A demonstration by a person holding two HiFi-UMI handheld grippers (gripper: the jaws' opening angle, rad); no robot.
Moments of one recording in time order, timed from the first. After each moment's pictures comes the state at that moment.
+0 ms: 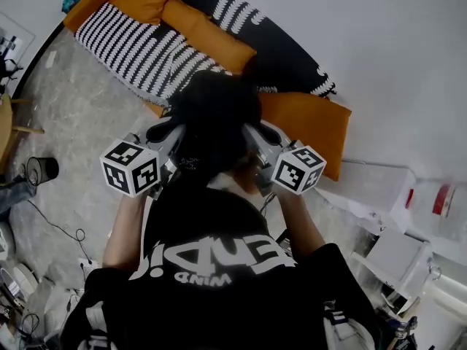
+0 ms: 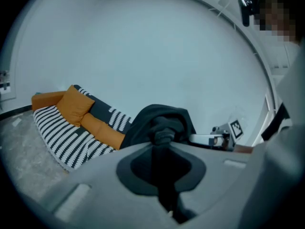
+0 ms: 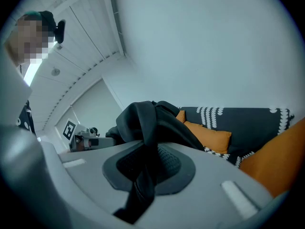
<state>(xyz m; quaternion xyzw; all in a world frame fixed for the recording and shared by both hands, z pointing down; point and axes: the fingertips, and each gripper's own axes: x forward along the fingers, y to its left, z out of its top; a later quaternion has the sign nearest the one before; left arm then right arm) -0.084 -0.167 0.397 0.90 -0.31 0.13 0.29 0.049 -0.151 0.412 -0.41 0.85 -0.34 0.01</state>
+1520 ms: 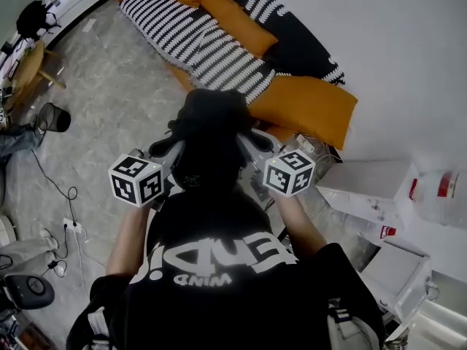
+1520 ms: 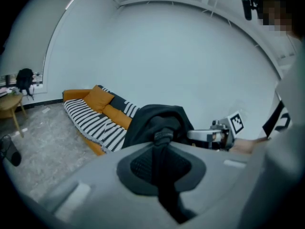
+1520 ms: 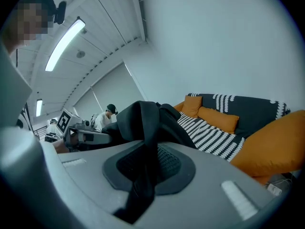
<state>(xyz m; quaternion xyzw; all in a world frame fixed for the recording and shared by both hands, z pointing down) -0.148 0.155 0.400 0.86 -0.40 0.12 0.30 -0.021 0.134 0.416 -0.32 0.89 -0.31 -0.08</state>
